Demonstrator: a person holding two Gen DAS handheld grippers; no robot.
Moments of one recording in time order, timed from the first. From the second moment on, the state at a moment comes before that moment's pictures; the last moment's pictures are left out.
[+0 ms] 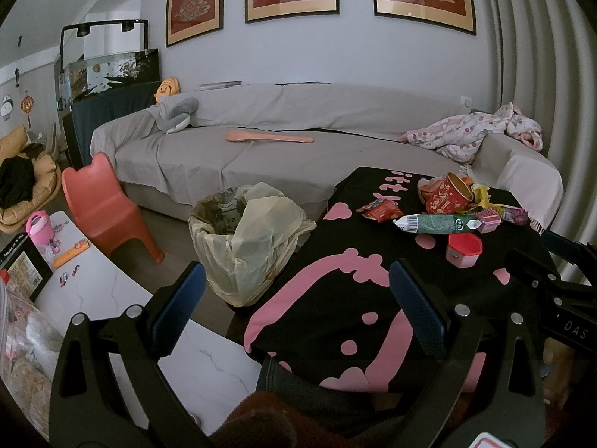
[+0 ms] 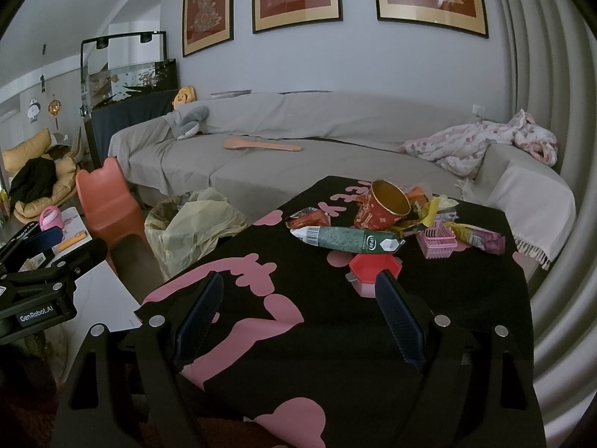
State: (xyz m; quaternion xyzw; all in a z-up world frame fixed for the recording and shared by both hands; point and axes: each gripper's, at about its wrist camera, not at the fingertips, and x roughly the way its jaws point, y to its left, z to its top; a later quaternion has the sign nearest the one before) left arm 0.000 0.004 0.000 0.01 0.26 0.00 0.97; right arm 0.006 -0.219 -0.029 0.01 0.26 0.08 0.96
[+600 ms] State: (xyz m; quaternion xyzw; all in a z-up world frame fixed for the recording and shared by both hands) left arm 0.015 -0.004 -0.007 0.02 0.27 -0.04 0.96; right arm 0.023 -0.251 -0.027 0.00 0.26 0.04 0.96
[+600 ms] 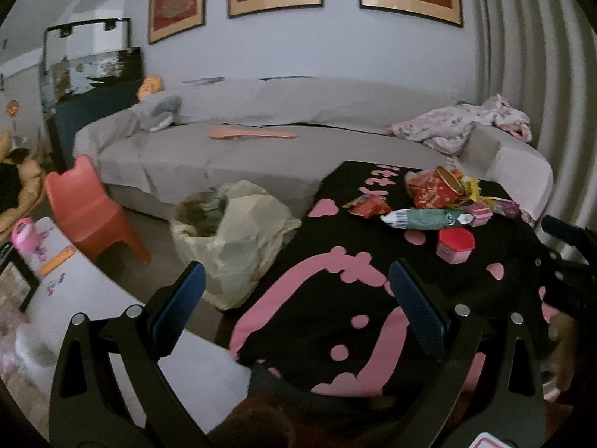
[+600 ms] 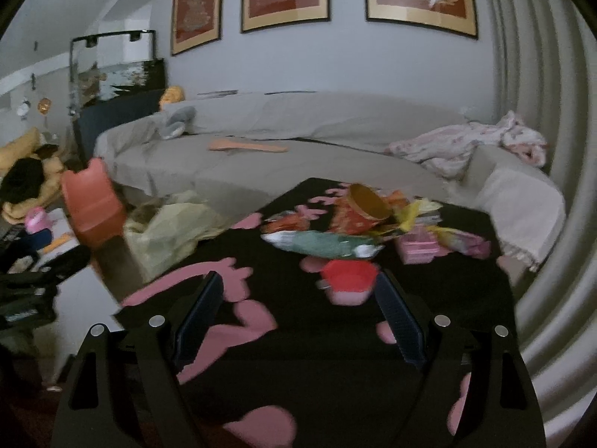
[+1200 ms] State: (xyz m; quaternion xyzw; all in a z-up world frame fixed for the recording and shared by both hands) left arm 0.154 -0.061 -0.066 0.02 0.33 -0.24 0.92; right arm 0.073 -0.342 -0.071 0.01 0.31 -0.03 0.95
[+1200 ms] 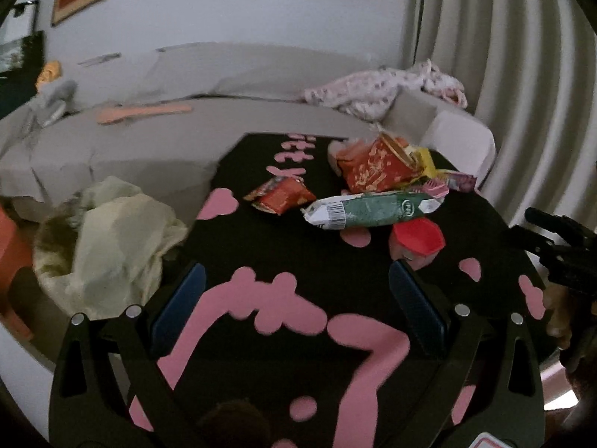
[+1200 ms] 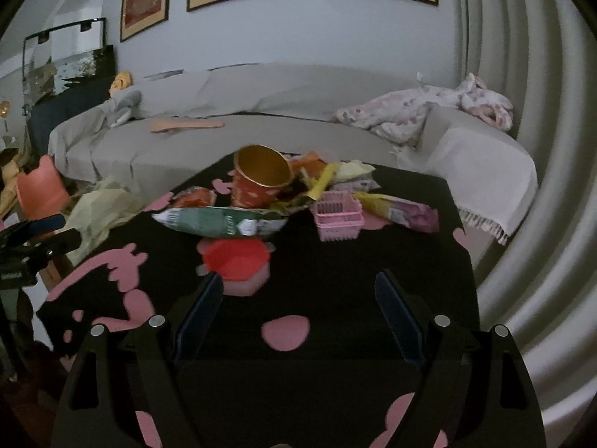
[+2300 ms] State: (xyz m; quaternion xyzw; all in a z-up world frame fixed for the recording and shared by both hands) left arm 0.335 -0.053 -0.116 -0.05 0.41 -0.26 0.87; right arm 0.294 -0.326 -0.083 -0.02 0.39 0.10 0.92
